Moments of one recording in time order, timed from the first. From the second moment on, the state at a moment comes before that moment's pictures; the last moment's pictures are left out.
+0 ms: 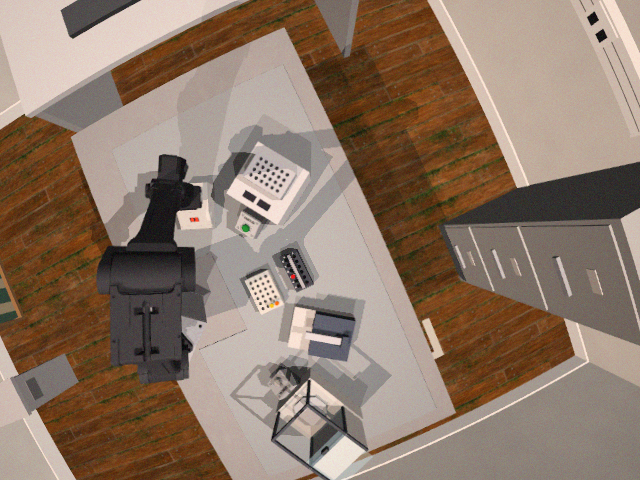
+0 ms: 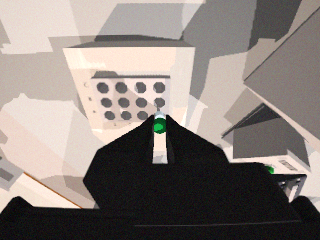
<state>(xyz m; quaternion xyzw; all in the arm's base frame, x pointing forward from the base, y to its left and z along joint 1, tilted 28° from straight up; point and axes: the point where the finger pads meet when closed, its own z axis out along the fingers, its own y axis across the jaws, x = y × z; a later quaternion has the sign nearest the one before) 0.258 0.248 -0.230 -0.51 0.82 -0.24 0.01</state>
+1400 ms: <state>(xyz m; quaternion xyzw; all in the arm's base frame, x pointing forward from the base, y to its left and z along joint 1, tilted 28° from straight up) 0.258 0.248 -0.231 -0.51 0.82 -0.24 0.01</state>
